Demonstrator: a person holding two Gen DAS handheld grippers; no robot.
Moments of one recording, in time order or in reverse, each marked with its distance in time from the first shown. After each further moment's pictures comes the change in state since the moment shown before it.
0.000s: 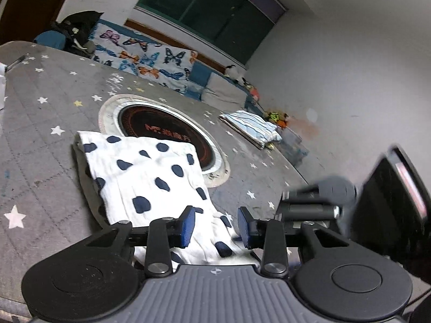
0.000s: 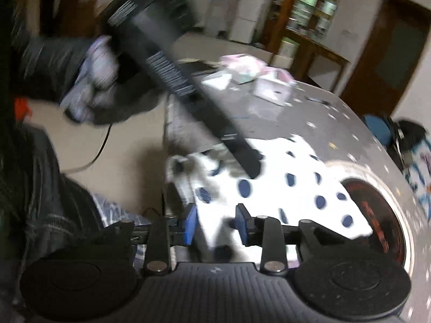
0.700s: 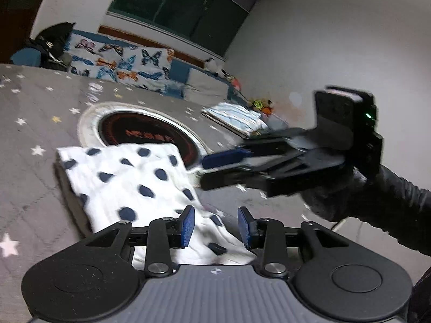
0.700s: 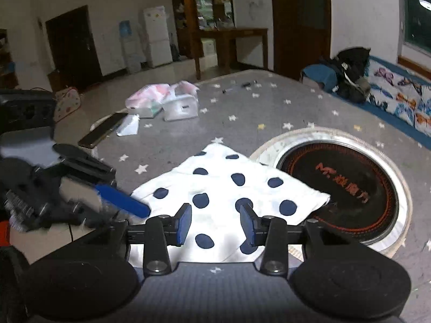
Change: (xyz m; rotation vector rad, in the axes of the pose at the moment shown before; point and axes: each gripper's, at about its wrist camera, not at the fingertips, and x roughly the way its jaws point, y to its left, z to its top) left arm 0.015 -0.009 0.005 0.109 0.045 -0.040; right arm 0.013 -0.105 0.000 0.467 -0.065 -0.064
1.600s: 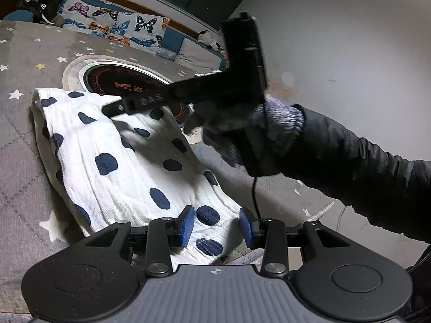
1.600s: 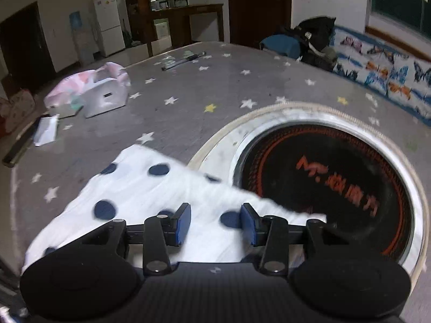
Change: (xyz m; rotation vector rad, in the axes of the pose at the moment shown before) left arm 0.029 0.016 -0.026 -0.081 0.094 -0.069; right arm 0.120 -0.049 0.025 0.093 0.080 -0.189
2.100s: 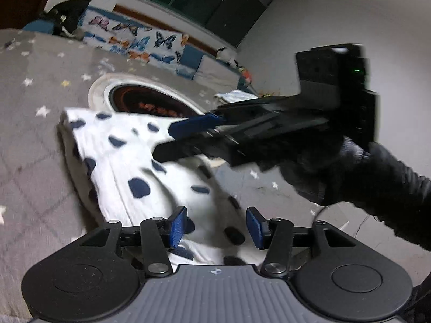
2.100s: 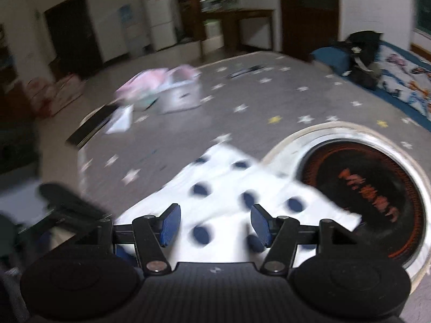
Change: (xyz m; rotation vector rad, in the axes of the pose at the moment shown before) left arm -0.013 0.007 0.006 -0.030 -0.072 0.090; right arm -0.065 0.039 -0.008 -0.124 0.027 0.229
